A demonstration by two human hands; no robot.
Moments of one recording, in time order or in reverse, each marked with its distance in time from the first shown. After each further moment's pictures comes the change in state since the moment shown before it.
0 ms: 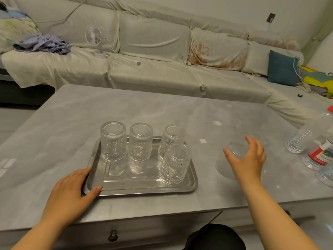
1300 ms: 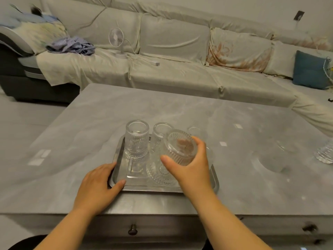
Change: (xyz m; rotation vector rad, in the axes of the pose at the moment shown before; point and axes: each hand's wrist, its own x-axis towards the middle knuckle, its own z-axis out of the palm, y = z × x) left_hand 0.002 -0.007 0.006 -0.051 0.021 -0.009; right_hand -0.108 -0.131 0.045 0.655 -0.542 -0.043
